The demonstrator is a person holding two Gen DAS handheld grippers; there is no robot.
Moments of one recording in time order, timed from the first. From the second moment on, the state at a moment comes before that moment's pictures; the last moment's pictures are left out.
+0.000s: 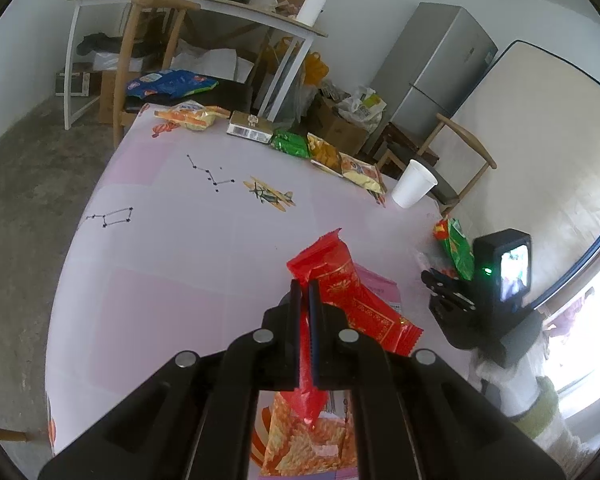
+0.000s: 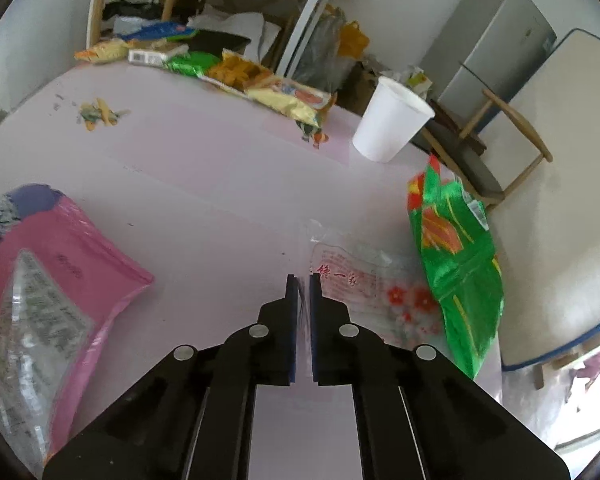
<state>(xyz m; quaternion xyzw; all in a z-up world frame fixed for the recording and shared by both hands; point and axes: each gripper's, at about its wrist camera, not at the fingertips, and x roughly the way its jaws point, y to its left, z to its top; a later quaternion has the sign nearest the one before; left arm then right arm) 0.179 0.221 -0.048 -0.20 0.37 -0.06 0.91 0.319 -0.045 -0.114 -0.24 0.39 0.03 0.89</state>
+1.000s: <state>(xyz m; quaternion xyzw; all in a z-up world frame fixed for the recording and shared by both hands) 0.123 0.124 0.051 -0.17 0.29 -0.18 0.92 0.123 -0.216 0.028 0.14 0.27 0.15 0.94</state>
